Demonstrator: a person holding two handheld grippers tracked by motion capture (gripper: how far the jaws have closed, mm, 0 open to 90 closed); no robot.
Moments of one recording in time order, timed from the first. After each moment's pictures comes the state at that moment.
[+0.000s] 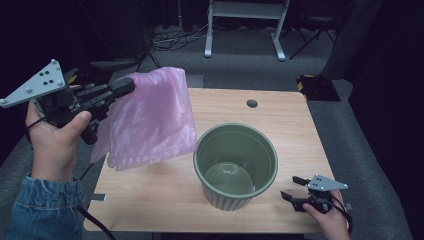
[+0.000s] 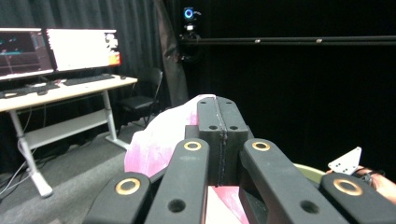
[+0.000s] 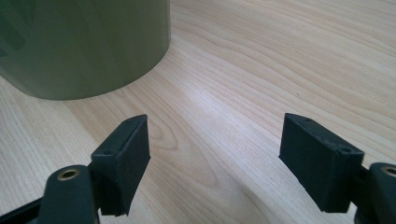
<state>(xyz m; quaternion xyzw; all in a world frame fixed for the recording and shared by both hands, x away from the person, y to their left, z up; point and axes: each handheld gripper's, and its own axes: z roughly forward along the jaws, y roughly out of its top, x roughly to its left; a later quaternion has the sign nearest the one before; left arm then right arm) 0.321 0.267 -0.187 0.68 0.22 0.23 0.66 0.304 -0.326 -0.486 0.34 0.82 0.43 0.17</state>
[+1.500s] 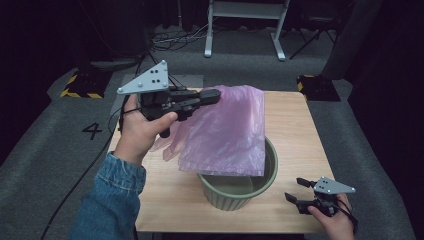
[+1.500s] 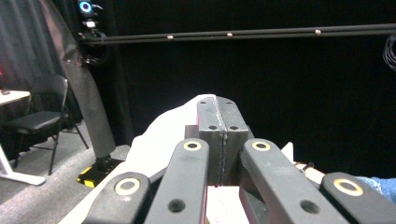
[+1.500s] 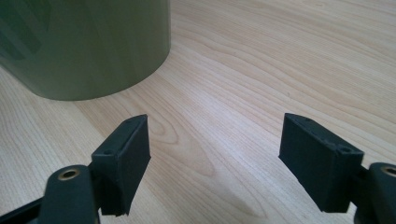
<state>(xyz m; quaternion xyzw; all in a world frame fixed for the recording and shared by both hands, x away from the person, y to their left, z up) 0.363 0.127 -0.204 0.72 0.08 0.11 0.68 0.295 -0.335 -0.480 0.34 0.81 0.44 0.18</state>
